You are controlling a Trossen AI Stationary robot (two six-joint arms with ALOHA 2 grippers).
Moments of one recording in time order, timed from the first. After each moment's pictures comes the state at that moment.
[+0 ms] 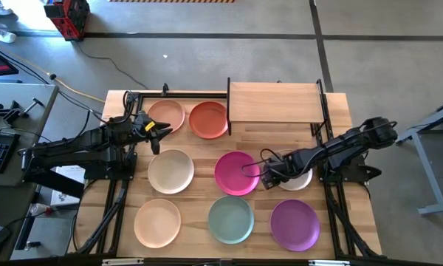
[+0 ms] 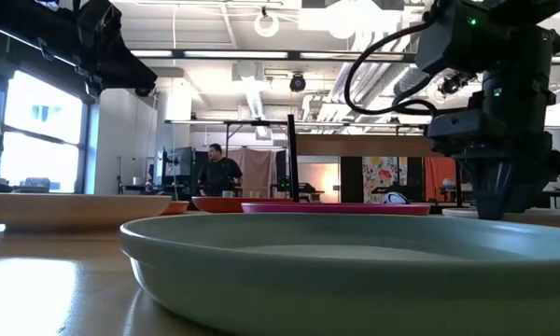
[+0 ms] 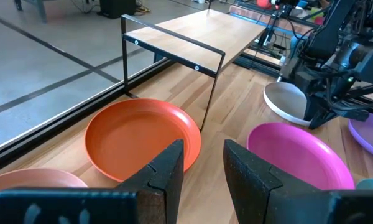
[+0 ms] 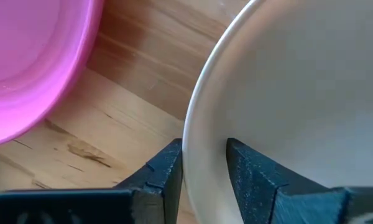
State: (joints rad) left arm 0.25 0.44 0.42 -0.29 -0.20 -0.23; right arm 0.23 1.48 0.67 -0.55 0.02 1.30
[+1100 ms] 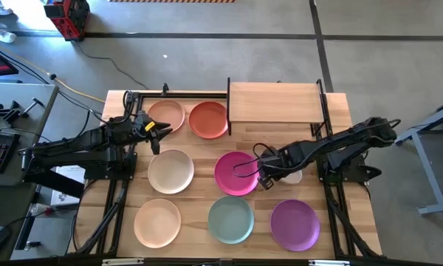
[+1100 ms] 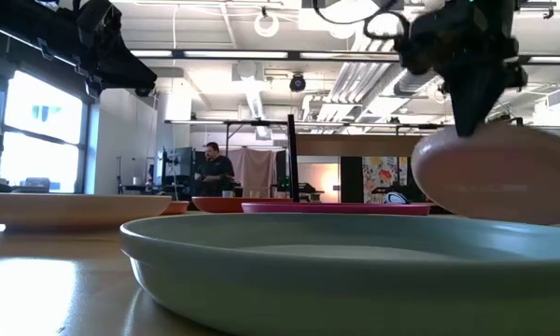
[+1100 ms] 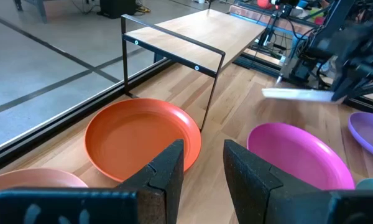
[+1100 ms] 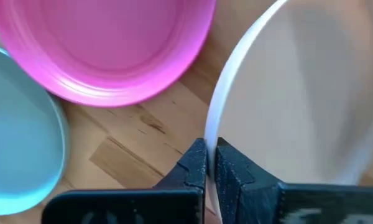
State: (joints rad) left arm 0.25 0.44 0.42 -0.29 -0.20 -0.23; right arm 0.25 1.48 1.12 -1.05 0.08 1.11
